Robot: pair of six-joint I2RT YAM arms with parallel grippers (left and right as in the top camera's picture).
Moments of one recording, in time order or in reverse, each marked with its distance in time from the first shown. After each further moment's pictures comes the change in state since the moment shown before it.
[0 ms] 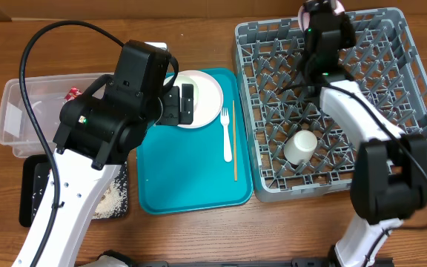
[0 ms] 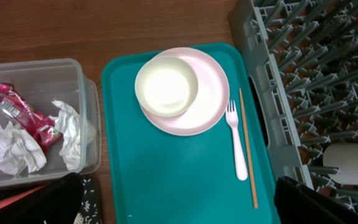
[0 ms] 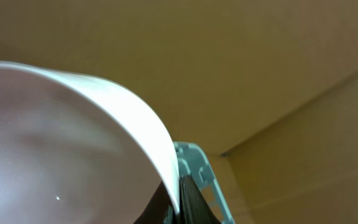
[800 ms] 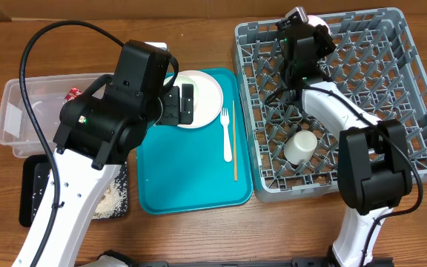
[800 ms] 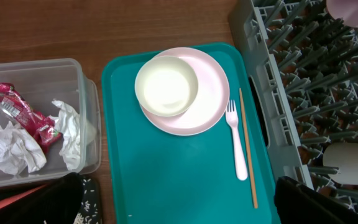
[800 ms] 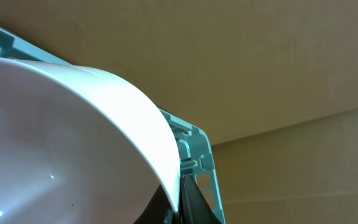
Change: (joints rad) left arm 0.000 0.000 0.000 0.002 0.000 0.000; right arm 0.071 0.088 0.008 -0.053 0.114 -0.197
